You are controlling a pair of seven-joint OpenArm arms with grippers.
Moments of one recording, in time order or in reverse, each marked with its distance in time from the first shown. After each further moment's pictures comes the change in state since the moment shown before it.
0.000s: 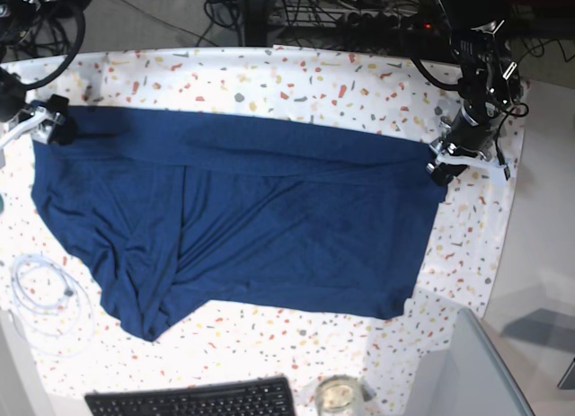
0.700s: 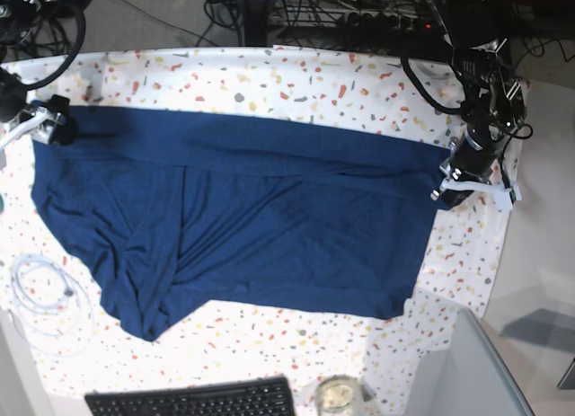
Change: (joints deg) left arm -4.6 0.0 0.3 0.7 0.1 2.4 0.4; right arm 0.0 0.0 -0.3 0.0 0.0 0.0 0.0
